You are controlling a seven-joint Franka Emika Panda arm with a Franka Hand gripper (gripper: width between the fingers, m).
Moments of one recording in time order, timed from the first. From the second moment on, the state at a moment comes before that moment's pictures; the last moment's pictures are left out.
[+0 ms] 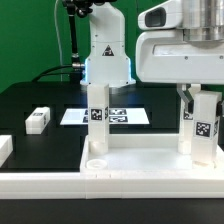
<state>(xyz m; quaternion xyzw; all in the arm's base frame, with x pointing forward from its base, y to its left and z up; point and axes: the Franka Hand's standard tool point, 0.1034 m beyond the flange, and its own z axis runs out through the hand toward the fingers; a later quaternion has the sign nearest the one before) 0.650 0.099 0.108 -0.91 0.41 -0.02 0.06</state>
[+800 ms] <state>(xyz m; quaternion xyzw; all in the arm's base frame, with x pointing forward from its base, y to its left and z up) 0.645 0.104 0.106 -0.66 0.74 0.00 0.11</state>
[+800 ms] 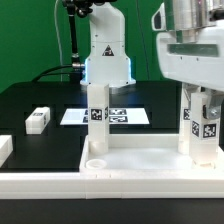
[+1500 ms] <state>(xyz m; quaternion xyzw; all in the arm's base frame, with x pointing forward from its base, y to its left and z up) 0.642 0.109 0.102 -0.90 0.43 0.01 0.09</state>
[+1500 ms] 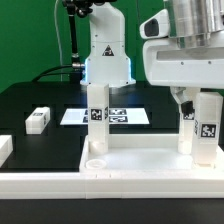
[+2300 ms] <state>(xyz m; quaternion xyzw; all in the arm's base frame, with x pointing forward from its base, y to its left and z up) 0.647 0.105 0.106 -1.00 0.07 0.02 0.04</state>
